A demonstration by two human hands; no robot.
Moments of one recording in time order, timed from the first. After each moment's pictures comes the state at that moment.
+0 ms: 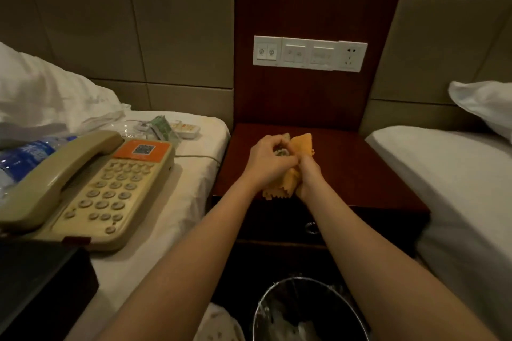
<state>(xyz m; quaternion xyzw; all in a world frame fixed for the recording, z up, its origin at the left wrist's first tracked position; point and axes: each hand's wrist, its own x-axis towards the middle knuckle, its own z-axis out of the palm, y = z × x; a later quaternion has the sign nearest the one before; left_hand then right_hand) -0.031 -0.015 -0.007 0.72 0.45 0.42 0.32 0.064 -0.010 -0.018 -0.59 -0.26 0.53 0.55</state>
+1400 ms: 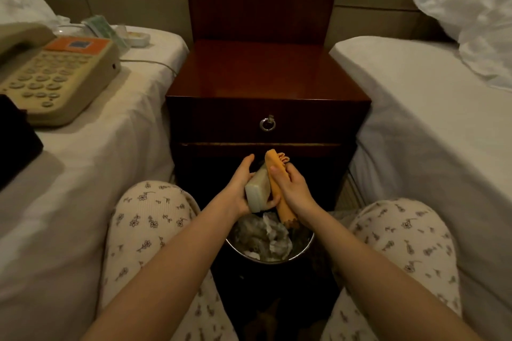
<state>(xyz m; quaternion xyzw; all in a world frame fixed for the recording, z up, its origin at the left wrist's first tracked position) 0.010 -0.159 -0.157 0.19 0.45 0.29 0.82 0.127 -0.178 -0.194 -0.58 -0.48 0.45 0.48</state>
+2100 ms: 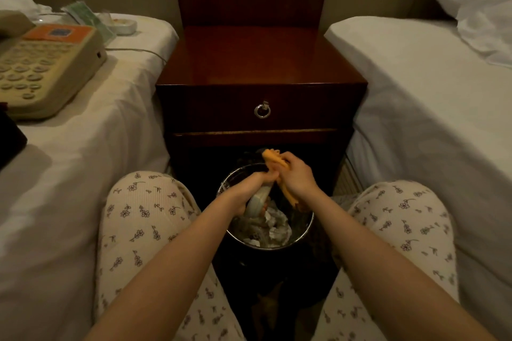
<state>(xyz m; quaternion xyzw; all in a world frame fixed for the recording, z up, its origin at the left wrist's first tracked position) 0.019 -0.164 -0.183 0.48 0.51 0.14 0.70 0.145 -0.170 -0.205 -0.69 -0.54 0.32 0.37</state>
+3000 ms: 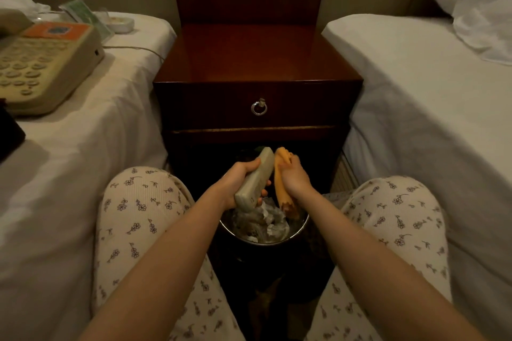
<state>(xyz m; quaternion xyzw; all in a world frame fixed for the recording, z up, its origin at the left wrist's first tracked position) 0.005 -0.158 -0.181 0.37 0.49 0.19 0.76 0.141 -0.174 -0.210 -0.72 -0.43 0.39 0.38</state>
